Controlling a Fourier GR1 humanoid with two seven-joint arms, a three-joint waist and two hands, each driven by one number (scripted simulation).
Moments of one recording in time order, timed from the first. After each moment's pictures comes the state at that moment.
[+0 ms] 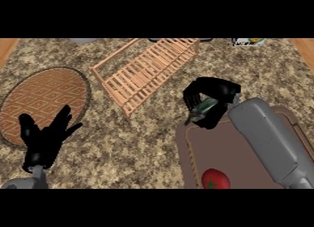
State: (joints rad) left arm -0.03 0.26 -0.01 -1.38 0.23 0.07 0.26; right arm -0.72 -0.27 0.33 -1.02 0.43 0.60 -0.15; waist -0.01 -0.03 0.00
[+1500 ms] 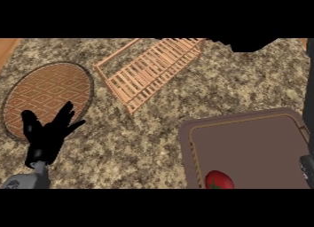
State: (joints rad) left arm -0.06 0.25 0.00 -1.37 0.21 0.05 0.27; right arm -1.23 -0.27 -0.10 -1.52 0.09 0.57 0.60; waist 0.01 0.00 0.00
